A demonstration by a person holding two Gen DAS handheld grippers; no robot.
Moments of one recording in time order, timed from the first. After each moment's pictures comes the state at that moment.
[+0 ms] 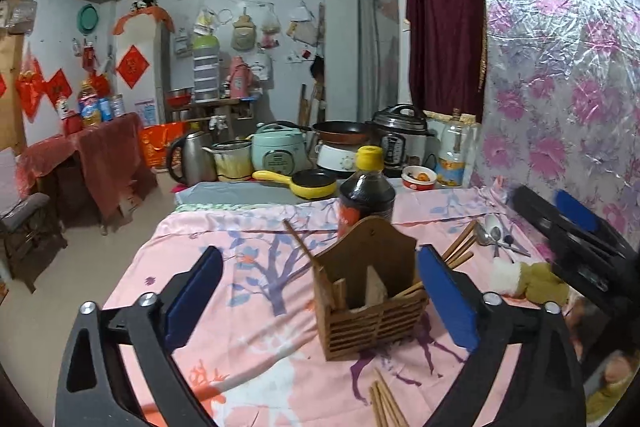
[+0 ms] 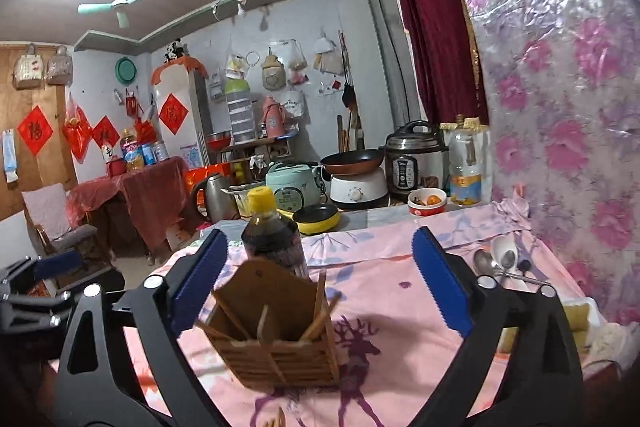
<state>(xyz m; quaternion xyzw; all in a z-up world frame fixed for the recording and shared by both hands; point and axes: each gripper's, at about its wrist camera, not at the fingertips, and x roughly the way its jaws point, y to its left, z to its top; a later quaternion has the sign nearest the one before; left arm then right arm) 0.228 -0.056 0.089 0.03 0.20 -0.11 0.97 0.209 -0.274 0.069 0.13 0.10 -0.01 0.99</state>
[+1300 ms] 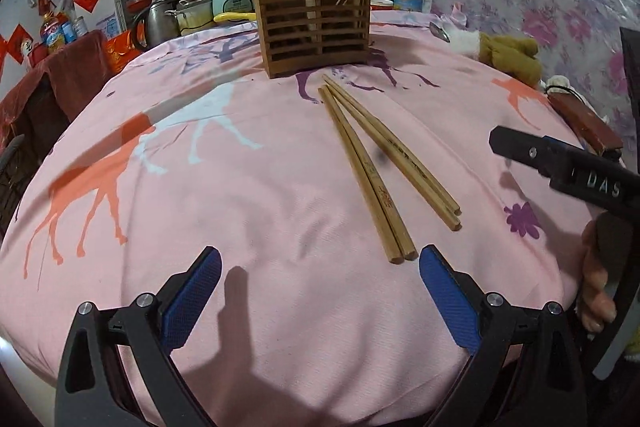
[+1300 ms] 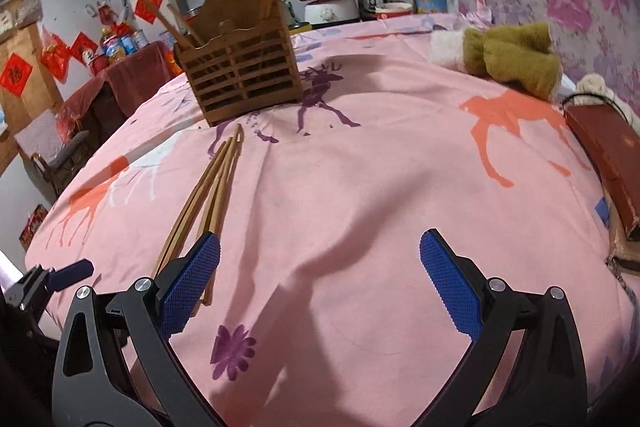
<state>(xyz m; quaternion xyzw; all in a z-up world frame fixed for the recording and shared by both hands) 0.091 -0.055 -0.130 0.08 0.39 -0.16 0.90 0.092 -0.259 -0.128 0.16 0.35 0.00 0.92</state>
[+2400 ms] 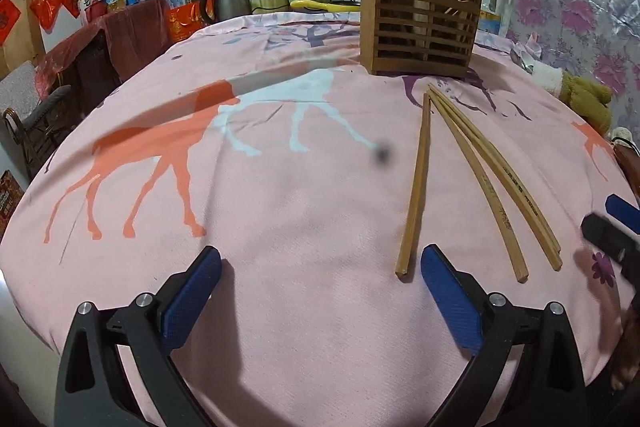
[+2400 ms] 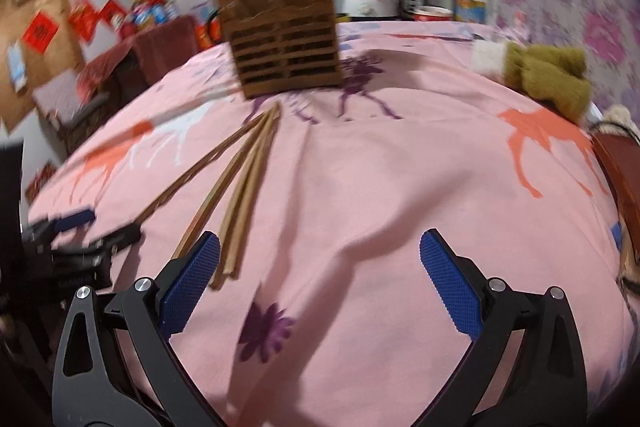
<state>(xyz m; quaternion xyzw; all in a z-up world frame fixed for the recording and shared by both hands) 0.123 -0.006 -0.139 0.03 0.39 -0.06 0.92 0.090 -0.222 -0.128 0.07 0.36 0.06 0.93</state>
